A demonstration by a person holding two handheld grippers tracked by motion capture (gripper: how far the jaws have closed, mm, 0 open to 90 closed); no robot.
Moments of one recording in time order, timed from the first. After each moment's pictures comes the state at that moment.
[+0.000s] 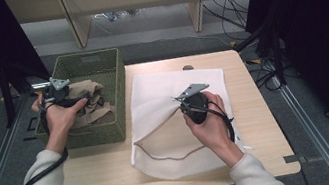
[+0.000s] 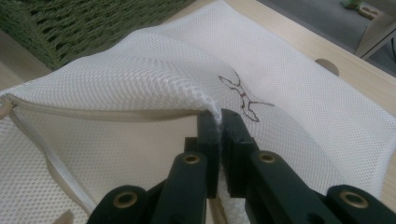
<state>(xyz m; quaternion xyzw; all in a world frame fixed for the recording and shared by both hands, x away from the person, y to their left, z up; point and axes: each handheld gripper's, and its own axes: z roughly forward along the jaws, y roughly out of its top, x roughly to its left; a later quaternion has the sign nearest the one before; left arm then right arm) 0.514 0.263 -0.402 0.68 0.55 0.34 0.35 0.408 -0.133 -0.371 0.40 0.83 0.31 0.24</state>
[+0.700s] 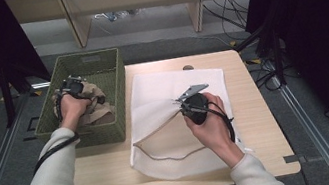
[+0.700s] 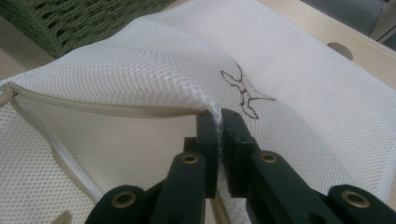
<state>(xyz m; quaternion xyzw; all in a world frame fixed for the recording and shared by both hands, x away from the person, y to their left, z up) 0.564 0.248 -0.431 0.78 0.54 0.27 0.17 0.409 -0.134 -0.376 0.41 0.84 0.30 0.21</state>
